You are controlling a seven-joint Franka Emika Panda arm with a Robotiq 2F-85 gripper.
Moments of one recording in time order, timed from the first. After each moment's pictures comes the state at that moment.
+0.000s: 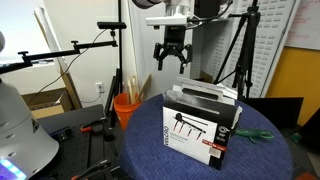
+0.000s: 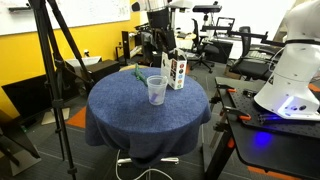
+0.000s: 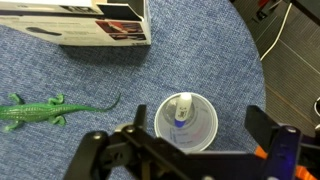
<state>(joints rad) 0.06 0.14 0.07 -2.13 -0.15 2.02 -0.43</state>
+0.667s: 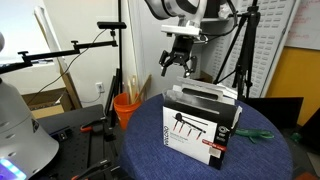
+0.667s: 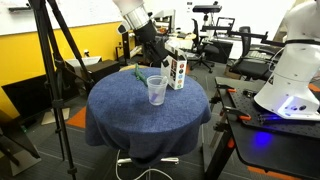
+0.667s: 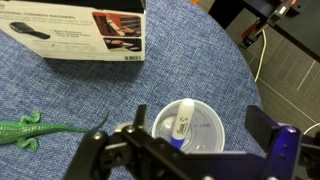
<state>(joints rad) 0.07 0.43 0.09 -1.83 -0.19 1.75 -0.43</state>
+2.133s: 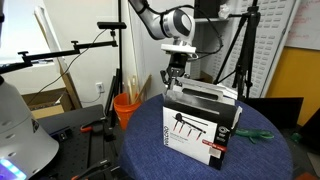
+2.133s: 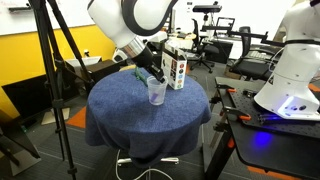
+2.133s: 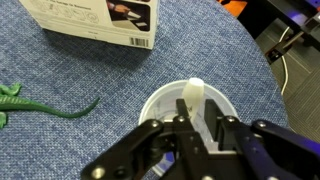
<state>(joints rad) 0.15 0.61 0.11 -1.75 -0.33 1.74 -0.43</state>
